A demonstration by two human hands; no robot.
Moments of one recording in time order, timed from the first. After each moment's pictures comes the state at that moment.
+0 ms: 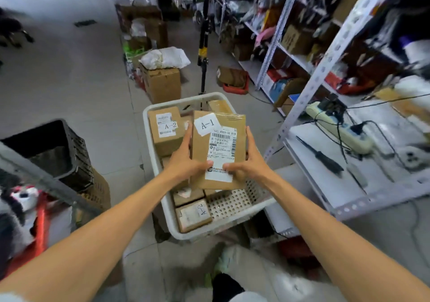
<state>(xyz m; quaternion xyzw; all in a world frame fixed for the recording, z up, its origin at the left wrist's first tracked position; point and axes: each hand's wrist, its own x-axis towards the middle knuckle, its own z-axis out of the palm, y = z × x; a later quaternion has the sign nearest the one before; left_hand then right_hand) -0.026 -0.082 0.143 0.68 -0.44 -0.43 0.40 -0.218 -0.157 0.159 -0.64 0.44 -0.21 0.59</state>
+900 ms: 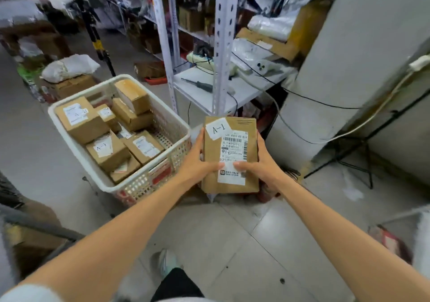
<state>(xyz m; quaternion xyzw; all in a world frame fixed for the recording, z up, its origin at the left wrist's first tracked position) -0.342 0.088 0.140 0.54 -0.56 -0.53 0.33 -0.544 0.098 0.146 -0.52 0.57 -0.35 0.53</state>
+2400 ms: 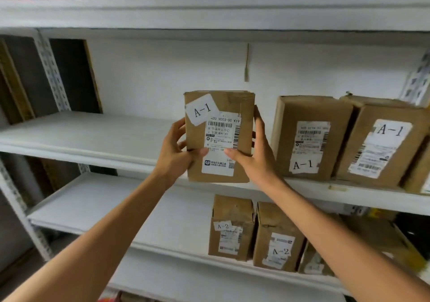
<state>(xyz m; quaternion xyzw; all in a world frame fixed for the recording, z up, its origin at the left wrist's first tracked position) -0.959 0.443 0.401 -0.34 -0.59 -0.72 -0.09 -0.847 0.601 0.392 0.09 0.80 -0.42 -0.41</state>
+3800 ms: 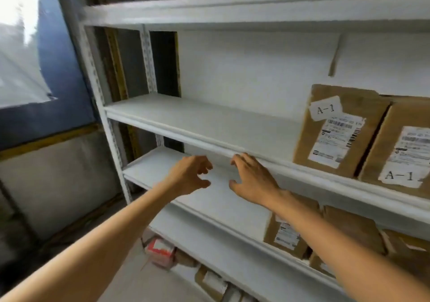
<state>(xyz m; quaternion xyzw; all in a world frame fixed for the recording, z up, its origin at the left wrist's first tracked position) -0.984 0.284 0.357 -0.31 -0.91 -0.28 0.02 -0.897 0.461 0.366 -0.02 0.98 -0.11 -0.15</state>
